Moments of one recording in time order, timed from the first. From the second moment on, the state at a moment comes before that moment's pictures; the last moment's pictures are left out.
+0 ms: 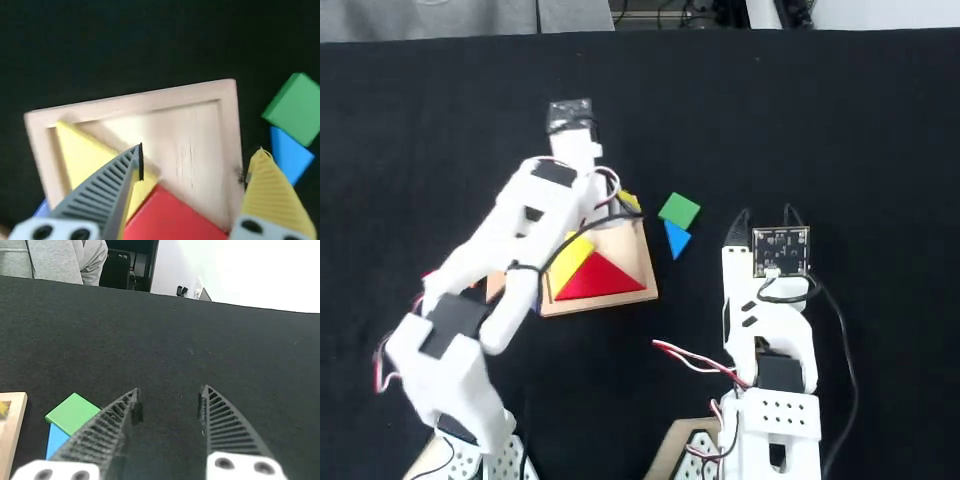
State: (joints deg) left arm 15.8 16.6 10.6 53.1 21.7; right arm 6.9 -81.0 97.4 10.2 10.4
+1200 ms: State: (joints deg) left arm 22.6 23.4 2.7 65.3 21.4; right arm 6.9 -81.0 97.4 10.2 10.4
